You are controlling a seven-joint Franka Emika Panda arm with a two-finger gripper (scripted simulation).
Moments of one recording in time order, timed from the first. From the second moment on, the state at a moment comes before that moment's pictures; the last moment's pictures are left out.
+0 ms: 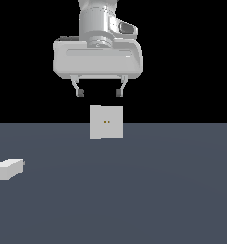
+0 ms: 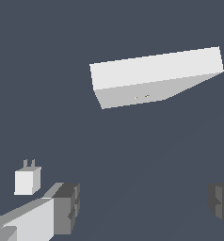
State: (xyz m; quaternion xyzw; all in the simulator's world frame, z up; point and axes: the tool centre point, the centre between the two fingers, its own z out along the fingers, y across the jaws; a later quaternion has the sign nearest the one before) arm -0.009 0.032 0.169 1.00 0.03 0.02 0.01
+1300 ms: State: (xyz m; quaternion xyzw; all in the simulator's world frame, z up) arm -0.065 0.167 0.084 0.99 0.02 0.14 0.00
